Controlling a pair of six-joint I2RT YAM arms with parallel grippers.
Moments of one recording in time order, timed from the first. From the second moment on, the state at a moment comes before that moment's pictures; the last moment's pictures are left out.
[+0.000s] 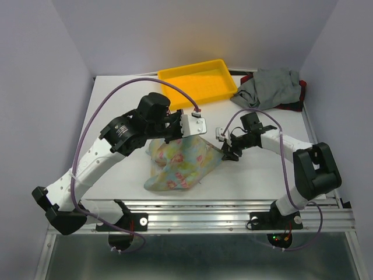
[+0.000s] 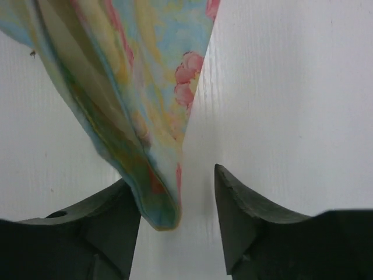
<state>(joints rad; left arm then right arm) -0.83 1.24 1.52 -0.87 0.21 0.72 0.31 1.57 0.90 -0.47 -0.80 -1.05</state>
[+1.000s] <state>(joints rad) -0.41 2.40 2.12 -0.69 0.16 0.36 0.23 2.24 1.82 -0.72 -0.32 -0.50</state>
